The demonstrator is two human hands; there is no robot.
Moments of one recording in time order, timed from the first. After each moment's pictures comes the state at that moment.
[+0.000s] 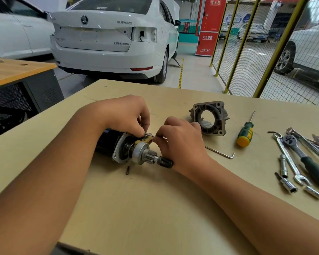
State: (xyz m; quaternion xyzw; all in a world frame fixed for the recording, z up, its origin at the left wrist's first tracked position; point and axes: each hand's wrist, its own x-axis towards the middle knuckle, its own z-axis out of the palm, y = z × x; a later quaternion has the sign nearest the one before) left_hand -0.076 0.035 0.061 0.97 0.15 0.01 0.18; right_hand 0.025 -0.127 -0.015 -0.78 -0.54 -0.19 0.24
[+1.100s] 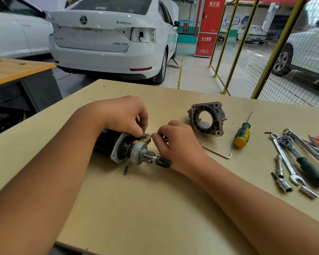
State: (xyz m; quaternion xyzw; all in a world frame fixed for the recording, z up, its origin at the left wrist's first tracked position) left_hand -0.077 0.033 0.062 0.97 0.16 0.01 0.18; right_hand 0.028 -0.131 -0.012 -0.76 -0.56 -0.09 0.30
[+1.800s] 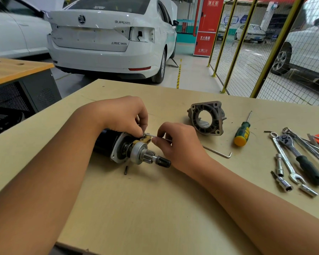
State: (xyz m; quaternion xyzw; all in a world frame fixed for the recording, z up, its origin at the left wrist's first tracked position) left_hand -0.077 0.031 0.063 0.97 0.16 -0.01 0.19; right_hand 0.033 -0.134 -0.015 -0.76 -0.55 -0.06 0.34
